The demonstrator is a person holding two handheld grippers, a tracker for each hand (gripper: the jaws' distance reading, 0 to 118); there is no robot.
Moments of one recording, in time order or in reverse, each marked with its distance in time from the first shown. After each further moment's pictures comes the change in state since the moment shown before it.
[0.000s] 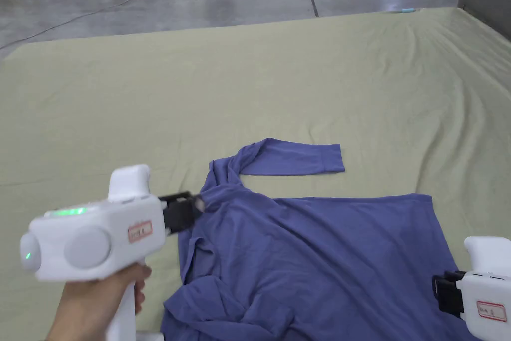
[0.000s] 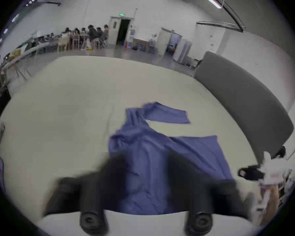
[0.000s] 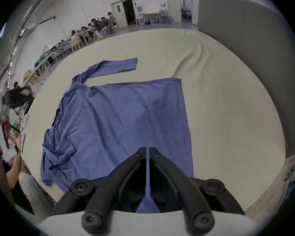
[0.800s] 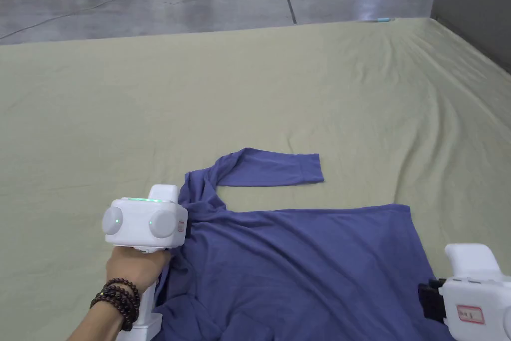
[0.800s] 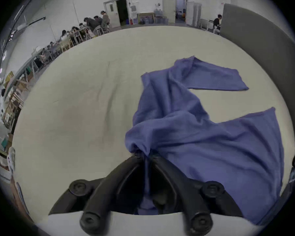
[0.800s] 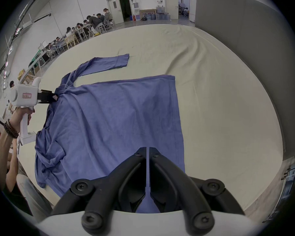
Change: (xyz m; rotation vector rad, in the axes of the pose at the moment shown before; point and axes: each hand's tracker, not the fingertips) left arm 0.004 -0.025 -0.159 -0.301 0.244 -0.201; right arm 0.015 0.016 -0.016 -0.036 -0.040 -0.001
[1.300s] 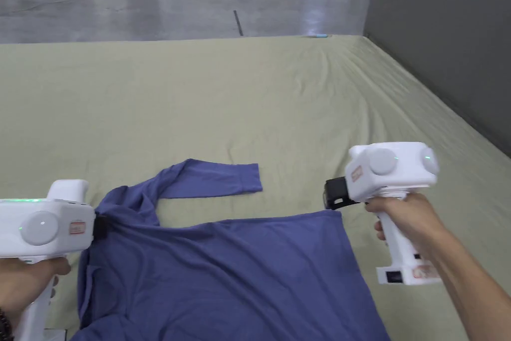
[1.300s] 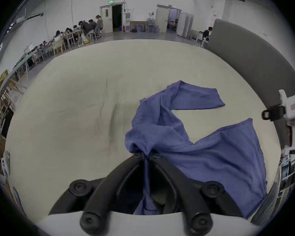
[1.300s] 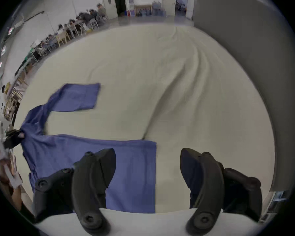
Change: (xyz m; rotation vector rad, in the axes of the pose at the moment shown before) left arm -0.025 0.015 0.053 0.088 -0.115 0.014; right arm 0.052 0.183 -0.109 -0.132 -0.067 -0.014
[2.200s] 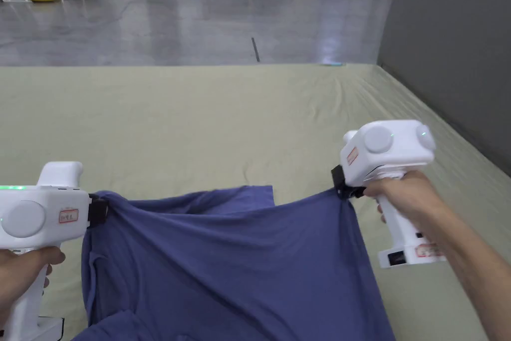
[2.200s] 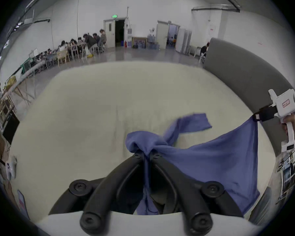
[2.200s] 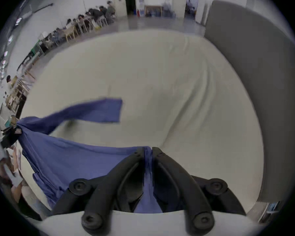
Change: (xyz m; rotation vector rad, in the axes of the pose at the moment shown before) left arm -0.015 0.031 0.100 0.200 -0.007 0.017; right arm -0.042 0.038 0.114 0.131 0.039 0.098
